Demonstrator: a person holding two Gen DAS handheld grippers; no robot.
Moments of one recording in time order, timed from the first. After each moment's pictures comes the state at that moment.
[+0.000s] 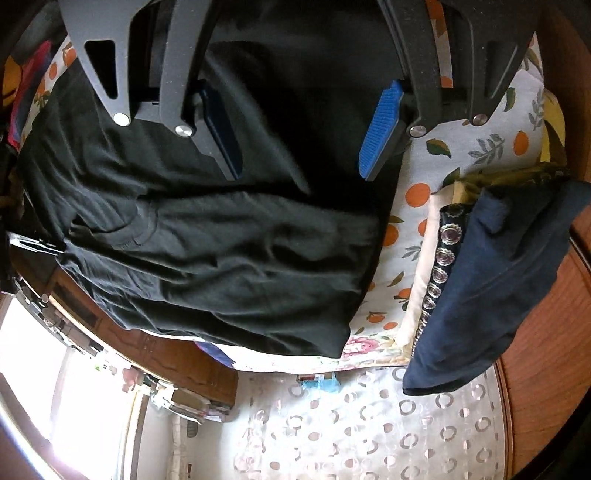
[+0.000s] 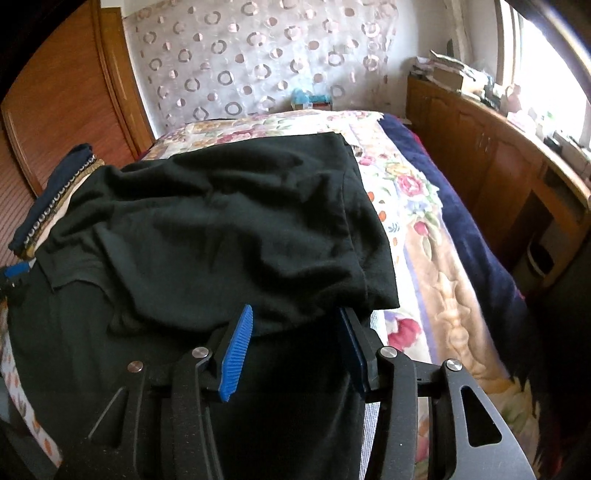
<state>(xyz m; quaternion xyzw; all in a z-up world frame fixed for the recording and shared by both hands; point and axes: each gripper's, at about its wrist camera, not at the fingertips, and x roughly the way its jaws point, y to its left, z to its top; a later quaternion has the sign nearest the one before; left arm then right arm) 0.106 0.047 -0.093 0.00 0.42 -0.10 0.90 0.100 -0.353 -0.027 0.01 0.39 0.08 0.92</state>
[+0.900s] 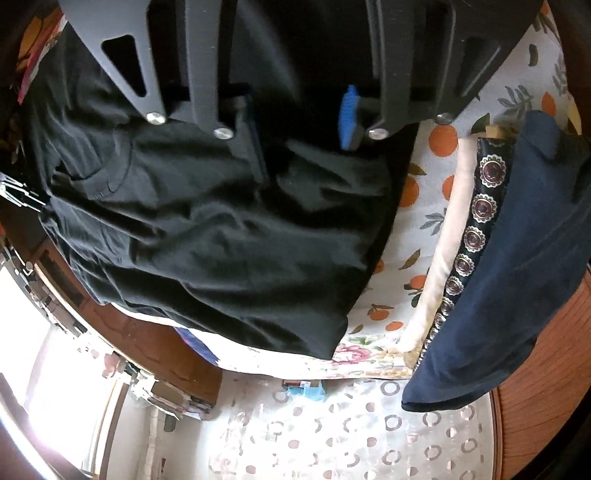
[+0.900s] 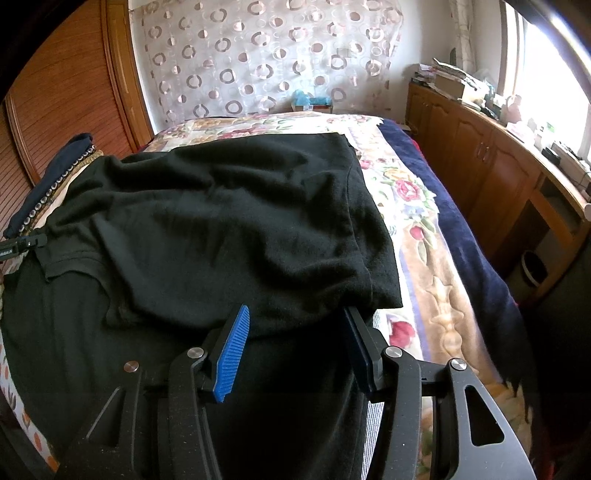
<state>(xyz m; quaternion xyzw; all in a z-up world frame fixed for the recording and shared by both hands) 0.156 0.049 -0.098 -0.04 0.43 -0.08 0.90 0.096 -0.344 -0.040 -0.02 0.39 0.08 0.92</state>
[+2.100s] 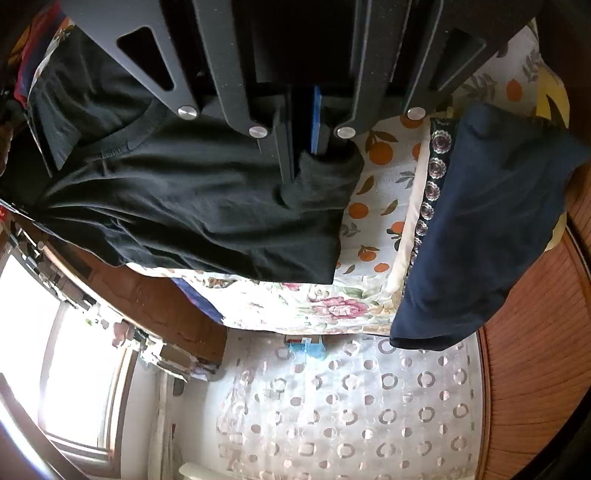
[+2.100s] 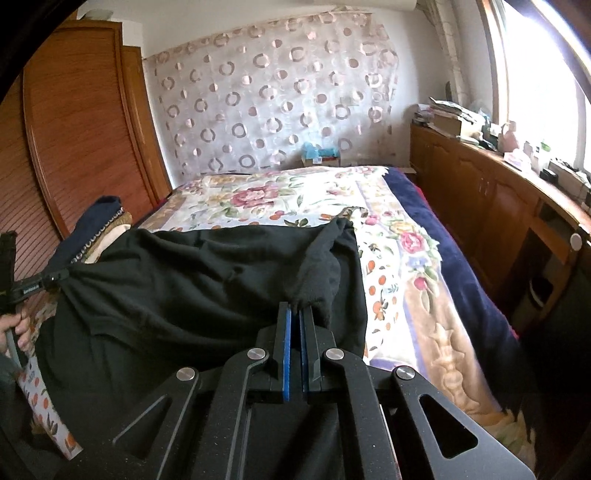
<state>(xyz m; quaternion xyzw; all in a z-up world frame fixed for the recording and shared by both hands) 0.144 0.051 -0.058 -0.03 0.36 -0.08 0.93 0.067 -0.350 0.007 0.02 0.29 0.10 0.95</state>
